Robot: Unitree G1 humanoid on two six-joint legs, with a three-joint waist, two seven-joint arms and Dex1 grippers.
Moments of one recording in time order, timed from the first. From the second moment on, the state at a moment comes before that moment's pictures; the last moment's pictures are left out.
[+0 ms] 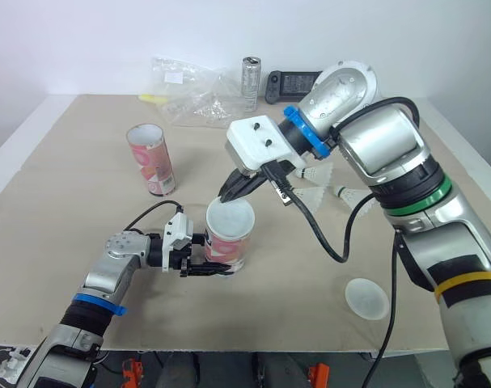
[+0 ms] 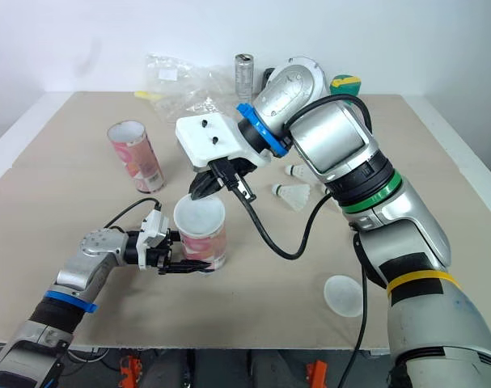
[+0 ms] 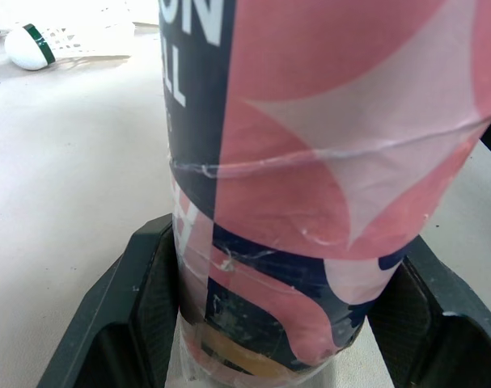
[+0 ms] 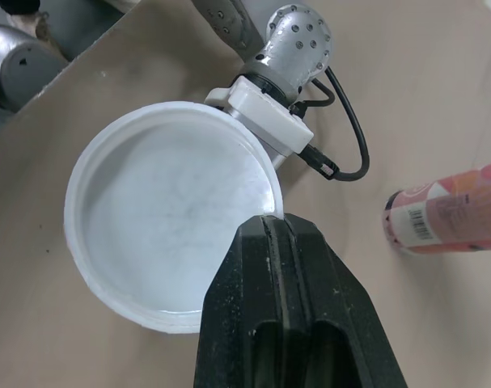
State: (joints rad) left arm -0.40 0.48 -0.20 0.25 -0.37 0.06 -1.31; right arm -1.34 -0.56 0.54 0.12 0.16 0.27 1.57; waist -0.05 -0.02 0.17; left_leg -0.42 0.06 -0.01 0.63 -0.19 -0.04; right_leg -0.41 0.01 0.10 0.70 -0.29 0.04
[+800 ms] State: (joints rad) left arm -0.38 0.48 -0.19 0.23 -0.38 0.09 -1.29; right arm -1.29 -0.55 0.55 0.10 0.08 0.14 1.56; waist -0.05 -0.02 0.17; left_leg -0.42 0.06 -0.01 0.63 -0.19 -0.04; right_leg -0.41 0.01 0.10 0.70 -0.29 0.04
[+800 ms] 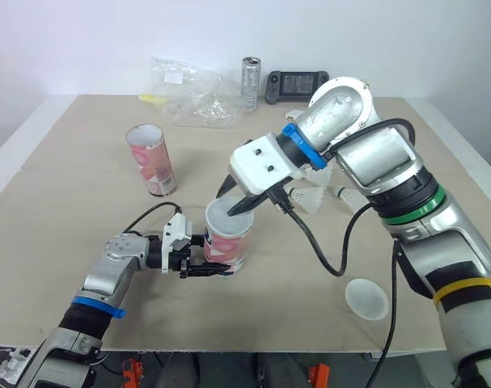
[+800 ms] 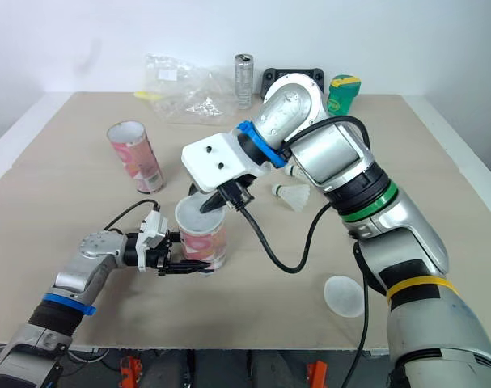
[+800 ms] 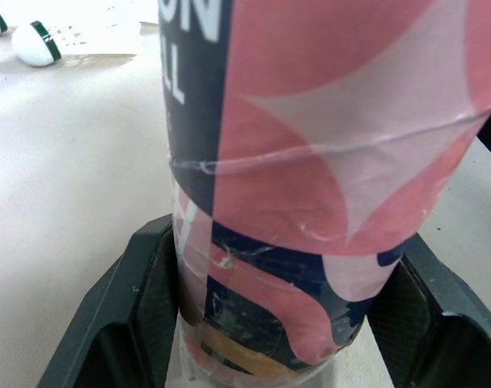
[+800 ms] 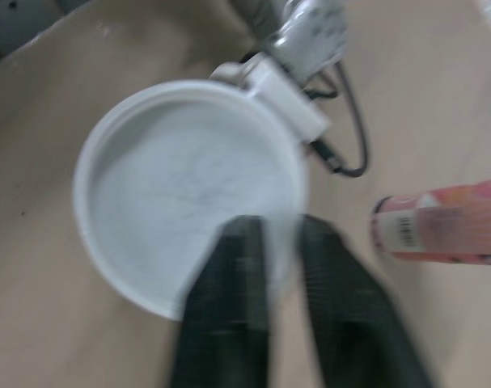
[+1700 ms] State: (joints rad) left arm -0.38 0.48 -0.18 0.24 -0.39 0.10 -1.30; right arm -1.28 -0.57 0.61 0.11 0.25 0.35 1.57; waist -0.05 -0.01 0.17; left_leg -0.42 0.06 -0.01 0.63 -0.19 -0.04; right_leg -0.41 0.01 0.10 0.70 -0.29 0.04
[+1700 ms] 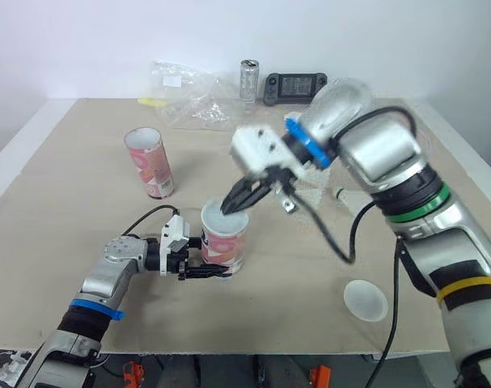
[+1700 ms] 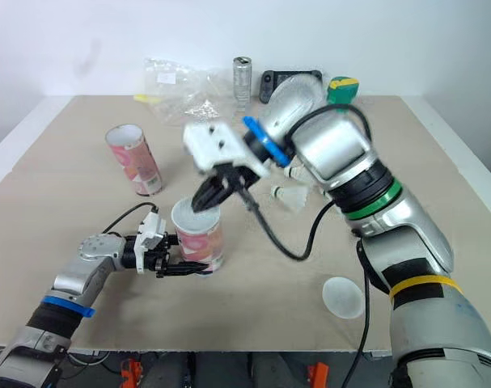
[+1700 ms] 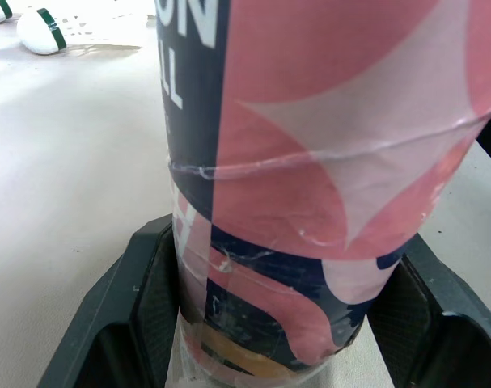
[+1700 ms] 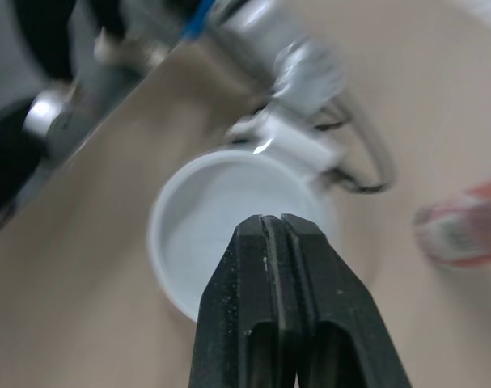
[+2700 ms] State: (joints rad) left arm -0.37 0.50 -0.20 0.21 -0.38 0.09 -1.32; right arm -1.03 -0.87 0.30 -0.10 0.55 0.66 1.50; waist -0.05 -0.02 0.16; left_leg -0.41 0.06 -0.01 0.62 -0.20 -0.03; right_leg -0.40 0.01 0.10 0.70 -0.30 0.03
